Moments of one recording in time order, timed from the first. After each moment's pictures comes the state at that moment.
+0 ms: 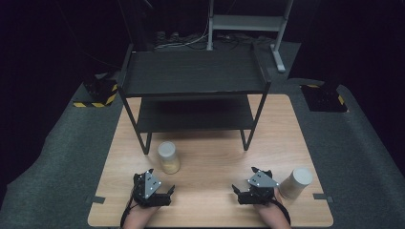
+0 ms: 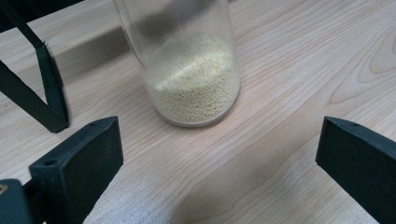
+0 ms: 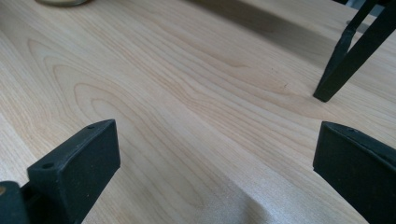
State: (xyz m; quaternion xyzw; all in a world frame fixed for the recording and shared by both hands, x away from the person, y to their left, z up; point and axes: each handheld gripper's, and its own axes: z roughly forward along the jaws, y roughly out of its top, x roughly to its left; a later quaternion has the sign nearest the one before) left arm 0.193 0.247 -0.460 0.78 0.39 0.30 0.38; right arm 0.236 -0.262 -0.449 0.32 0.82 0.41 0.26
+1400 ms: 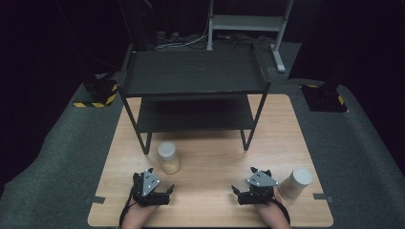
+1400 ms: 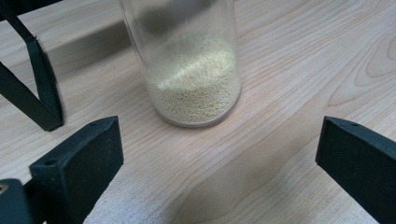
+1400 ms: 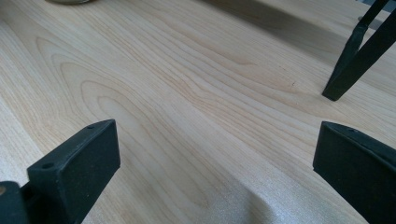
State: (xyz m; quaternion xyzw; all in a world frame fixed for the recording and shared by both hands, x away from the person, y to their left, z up) left arm 0.198 0.259 -0.462 0.77 0.40 0.28 0.41; right arm 0.240 -0.265 -0.447 0.32 0.82 0.41 0.24
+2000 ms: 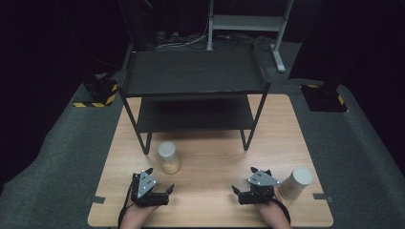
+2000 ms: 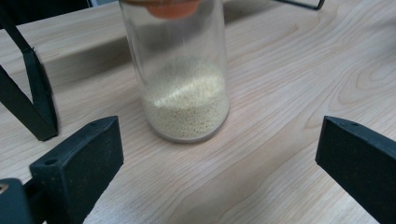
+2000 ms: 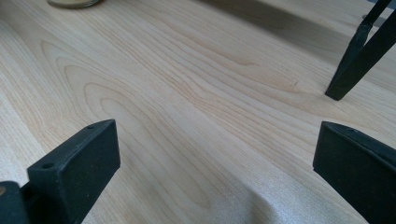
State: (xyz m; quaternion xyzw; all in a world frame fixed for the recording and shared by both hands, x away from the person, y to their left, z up) left arm 0.191 0.270 -0.464 0.75 0.40 0.27 0.45; right arm 0.243 -0.269 -0.447 0.32 0.82 0.42 0.23
